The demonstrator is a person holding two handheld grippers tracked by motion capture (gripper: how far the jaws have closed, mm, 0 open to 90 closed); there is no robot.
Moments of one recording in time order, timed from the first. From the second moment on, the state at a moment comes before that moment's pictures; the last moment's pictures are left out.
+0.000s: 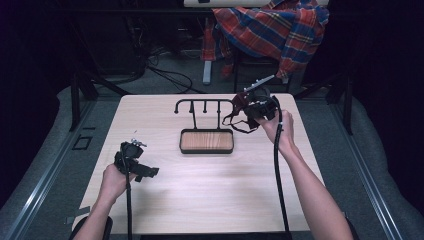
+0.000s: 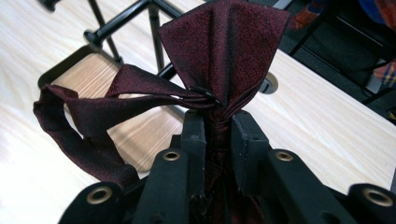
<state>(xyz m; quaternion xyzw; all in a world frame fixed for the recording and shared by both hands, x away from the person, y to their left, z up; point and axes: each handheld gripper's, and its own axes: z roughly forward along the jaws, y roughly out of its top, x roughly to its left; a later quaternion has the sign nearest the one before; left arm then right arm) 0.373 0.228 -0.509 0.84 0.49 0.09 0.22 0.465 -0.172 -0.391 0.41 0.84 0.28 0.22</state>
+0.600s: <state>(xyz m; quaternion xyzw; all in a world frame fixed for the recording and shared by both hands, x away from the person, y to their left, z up) 0.373 0.228 -0.509 0.84 0.49 0.09 0.22 0.499 -0.169 -0.405 0.46 0.82 0.28 0.20</state>
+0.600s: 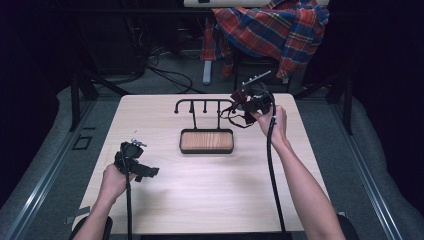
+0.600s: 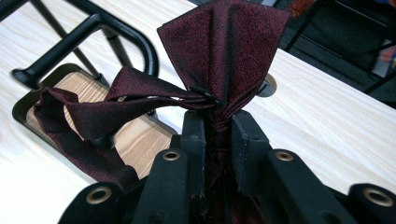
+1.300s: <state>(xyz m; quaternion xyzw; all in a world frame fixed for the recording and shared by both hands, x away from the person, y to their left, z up) 0.373 0.227 -0.509 0.84 0.49 0.09 0.22 0.521 -0.182 -0.446 0.52 0.79 0.29 0.12</state>
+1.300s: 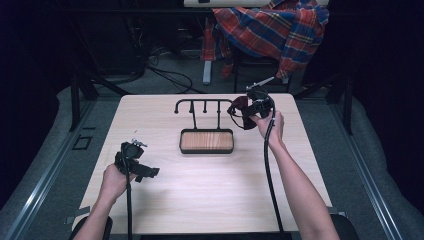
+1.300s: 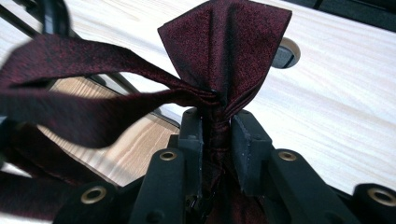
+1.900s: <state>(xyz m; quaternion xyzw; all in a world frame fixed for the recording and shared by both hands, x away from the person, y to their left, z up) 0.373 0.226 -0.510 0.84 0.49 0.09 0.22 0.512 -0.183 -0.442 0.52 0.77 0.34 0.15</state>
